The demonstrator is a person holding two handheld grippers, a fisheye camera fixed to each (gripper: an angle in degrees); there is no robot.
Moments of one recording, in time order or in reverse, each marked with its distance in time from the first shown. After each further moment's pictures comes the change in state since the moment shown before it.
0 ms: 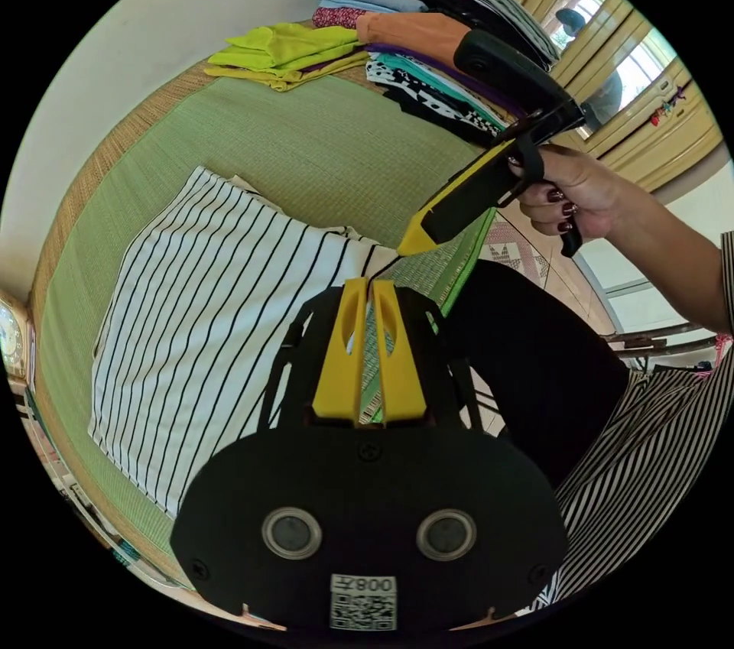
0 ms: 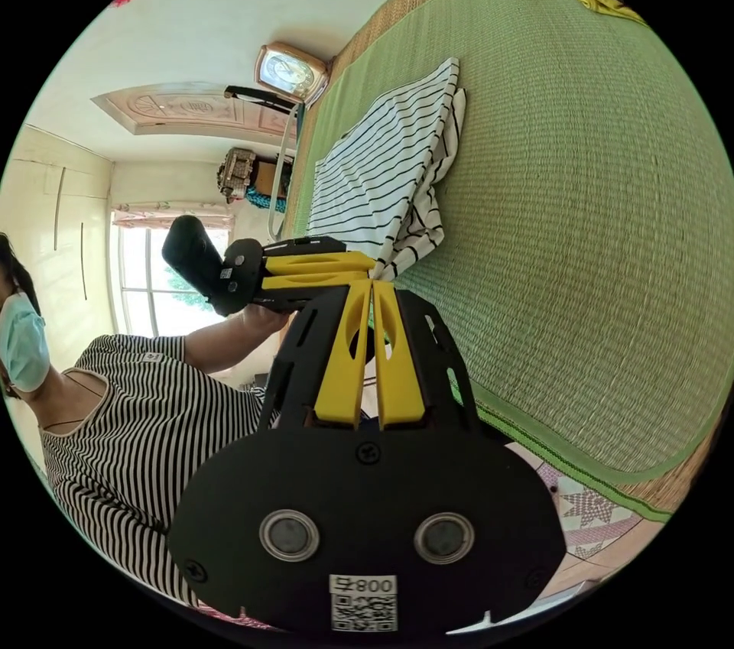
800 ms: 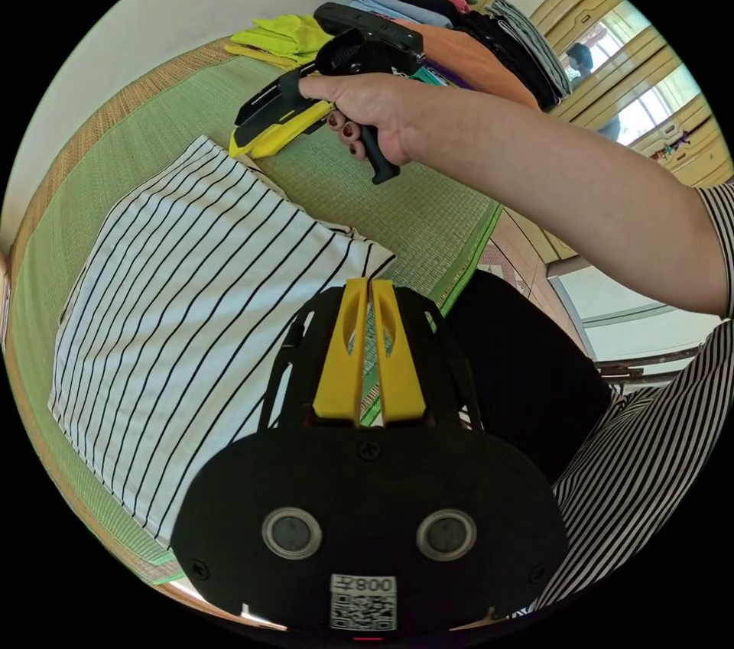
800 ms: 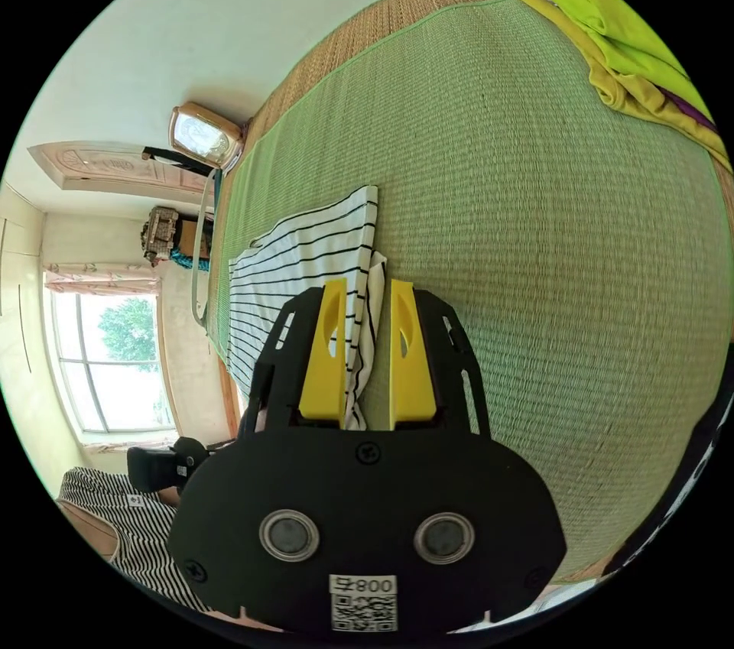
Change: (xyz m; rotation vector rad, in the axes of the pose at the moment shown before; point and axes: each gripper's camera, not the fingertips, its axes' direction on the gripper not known) left arm 0.038 -0.047 0.072 0.039 0.101 -0.105; right arm 0.024 -0.201 0.033 0.176 0.292 0.135
